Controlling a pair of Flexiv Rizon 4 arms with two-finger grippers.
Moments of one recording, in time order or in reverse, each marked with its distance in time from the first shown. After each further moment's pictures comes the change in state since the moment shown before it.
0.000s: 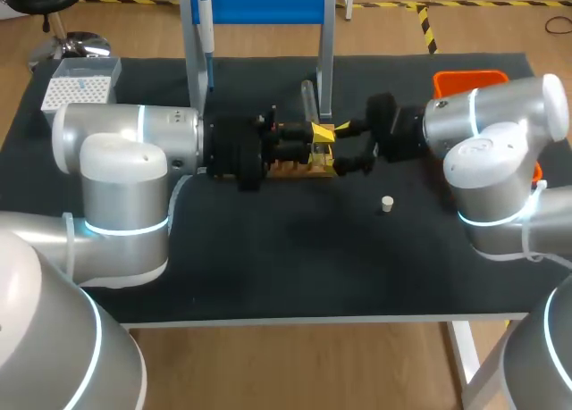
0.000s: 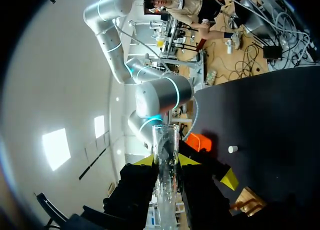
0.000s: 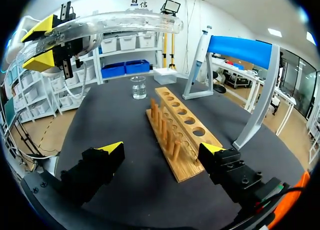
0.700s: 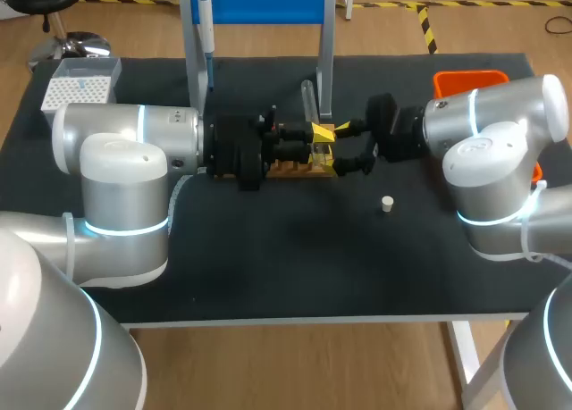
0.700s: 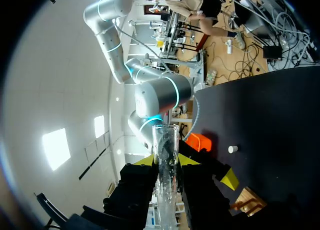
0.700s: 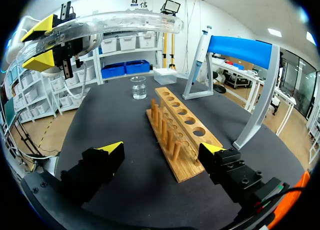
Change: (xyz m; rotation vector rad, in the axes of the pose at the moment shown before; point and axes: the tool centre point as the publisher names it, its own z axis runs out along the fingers) left arm 0.000 0.000 0.000 0.000 0.000 0.000; right arm 0.000 0.000 0.000 -0.001 -0.001 0.000
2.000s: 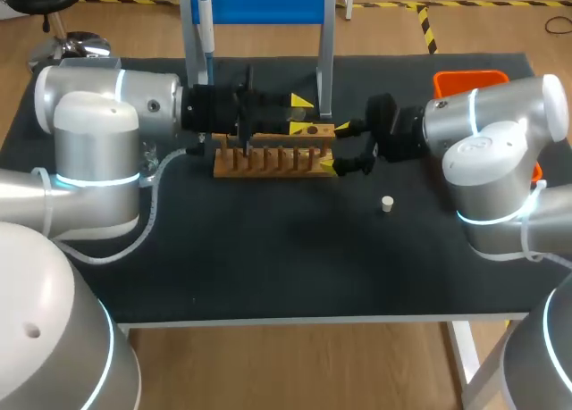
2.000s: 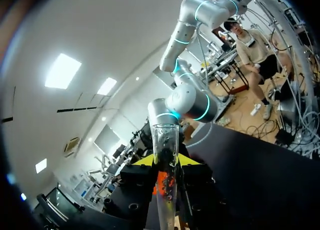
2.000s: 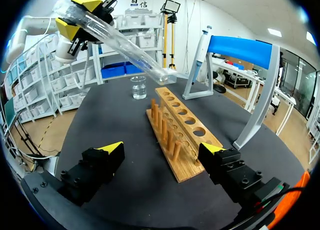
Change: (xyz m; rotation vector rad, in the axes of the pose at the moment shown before) left arm -0.020 0.035 -0.029 0.087 0.010 -0.716; right arm 0.000 0.000 0.000 0.002 0.000 0.000
